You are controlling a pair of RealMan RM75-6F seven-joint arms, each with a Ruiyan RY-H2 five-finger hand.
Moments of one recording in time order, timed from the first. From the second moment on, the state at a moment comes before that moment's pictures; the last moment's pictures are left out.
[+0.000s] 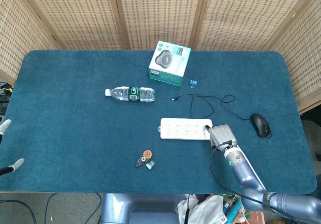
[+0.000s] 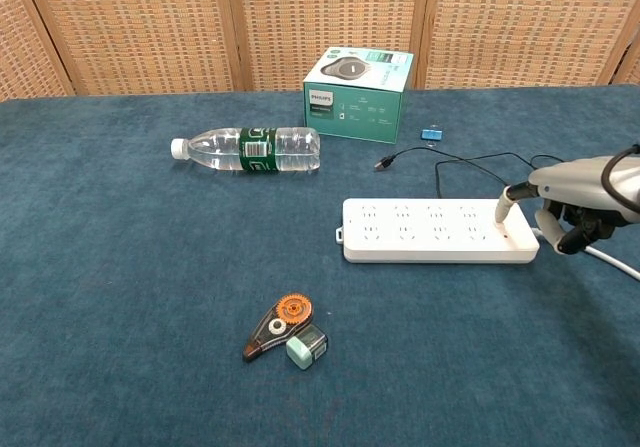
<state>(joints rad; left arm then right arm) -0.02 -0.97 -0.05 -1.78 1.51 1.57 0.05 0.73 -1.38 0.07 -1.68 -0.71 0.96 -0.71</state>
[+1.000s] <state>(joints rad) -0.02 -0.97 -0.05 -1.78 1.51 1.57 0.05 0.73 -1.32 0.09 -1.78 -0.87 1.12 -0.64</state>
